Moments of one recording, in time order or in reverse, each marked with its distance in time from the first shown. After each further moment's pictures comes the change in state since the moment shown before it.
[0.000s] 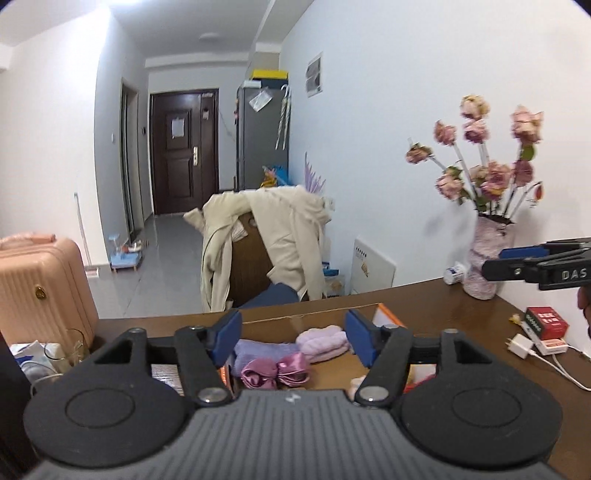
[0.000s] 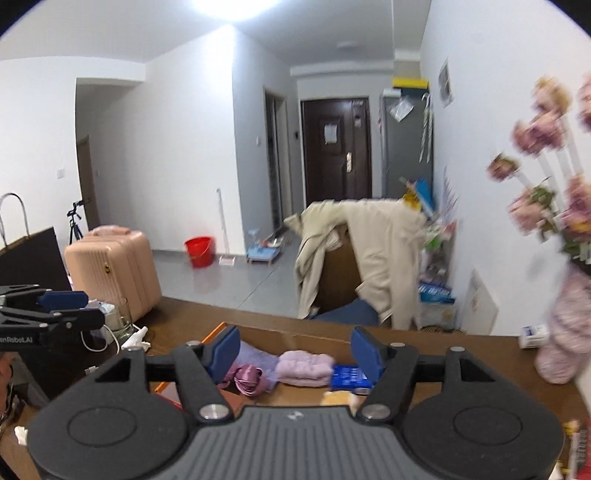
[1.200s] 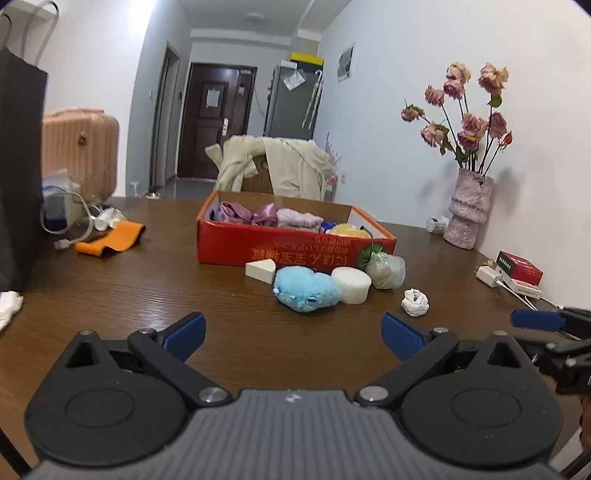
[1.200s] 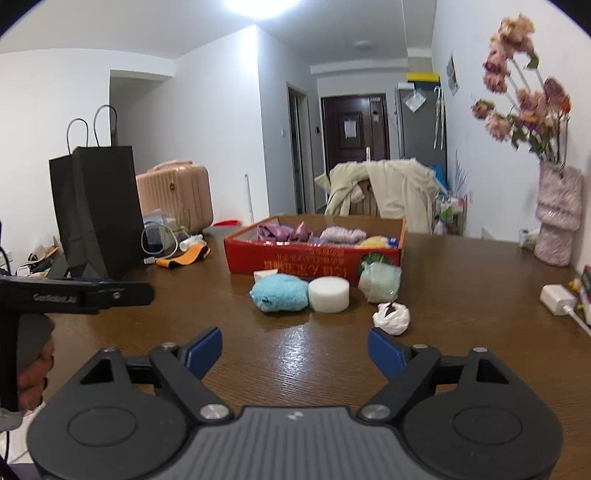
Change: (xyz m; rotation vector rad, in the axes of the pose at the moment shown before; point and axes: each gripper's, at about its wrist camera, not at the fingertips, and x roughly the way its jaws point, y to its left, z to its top) left arm -0.085 -0.075 -0.229 -0.182 0.039 0.039; right arm -0.129 0.051 -0.263 -0.002 0.011 0.079
